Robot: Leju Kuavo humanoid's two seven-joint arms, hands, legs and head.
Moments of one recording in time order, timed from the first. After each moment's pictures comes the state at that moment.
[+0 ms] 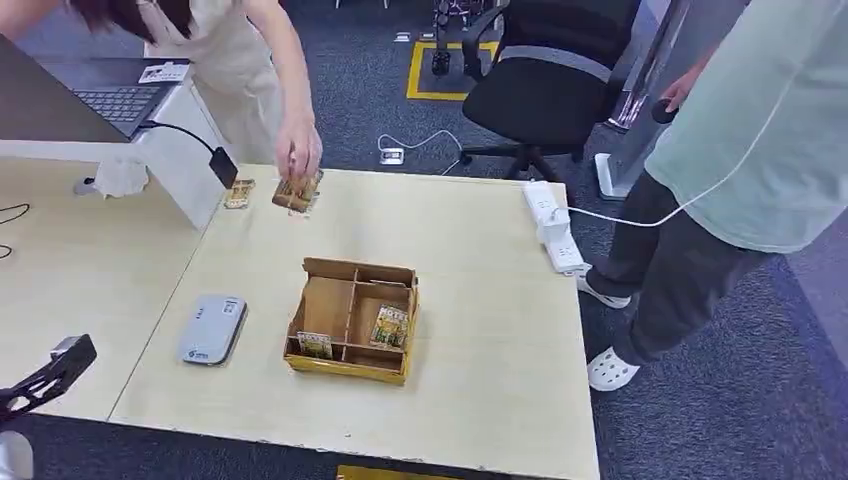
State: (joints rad) left arm 0.08 0.17 0.66 -1.79 -1.51 -0.21 0.35; right arm 0.37 0.30 -0.47 -1.45 1.21 0.29 -0.01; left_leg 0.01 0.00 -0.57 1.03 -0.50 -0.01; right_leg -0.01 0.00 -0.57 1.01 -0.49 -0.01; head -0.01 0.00
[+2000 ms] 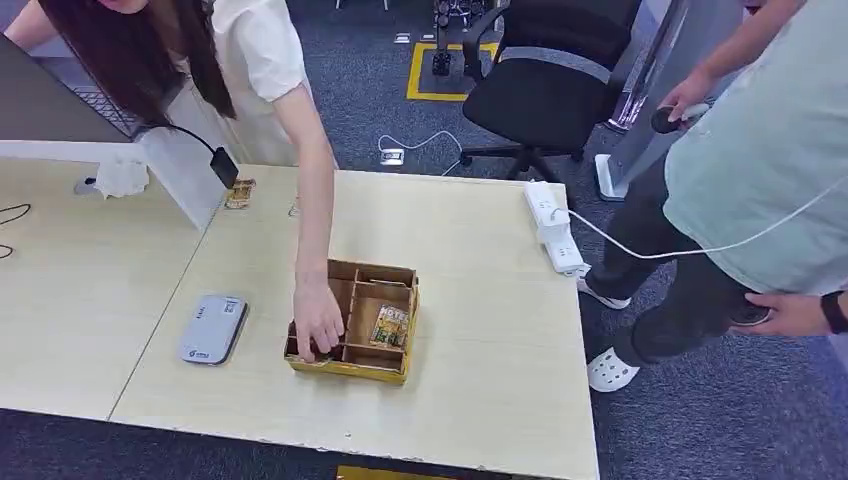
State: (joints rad) left arm 0.23 -0.30 0.57 -1.18 -0.92 -0.41 0.10; right arm 0.28 0.29 -0.51 -1.18 0.90 0.33 0.05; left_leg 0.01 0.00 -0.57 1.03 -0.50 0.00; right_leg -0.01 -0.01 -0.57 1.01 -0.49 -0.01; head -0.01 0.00
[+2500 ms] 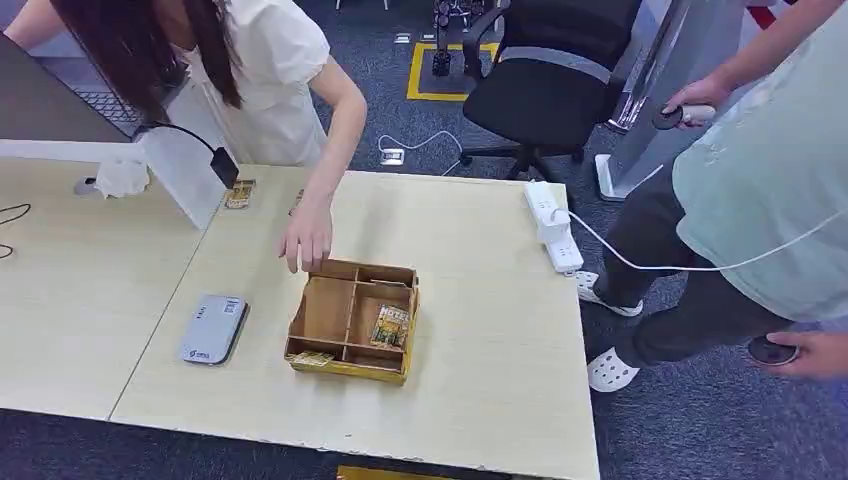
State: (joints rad) left arm 0.21 -0.21 0.41 -0.95 -0.63 -0.28 0.07; right arm 0.24 0.22 -0.36 -0.95 0.62 0.23 0.04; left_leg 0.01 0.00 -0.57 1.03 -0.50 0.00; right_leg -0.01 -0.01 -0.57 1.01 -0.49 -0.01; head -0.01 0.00
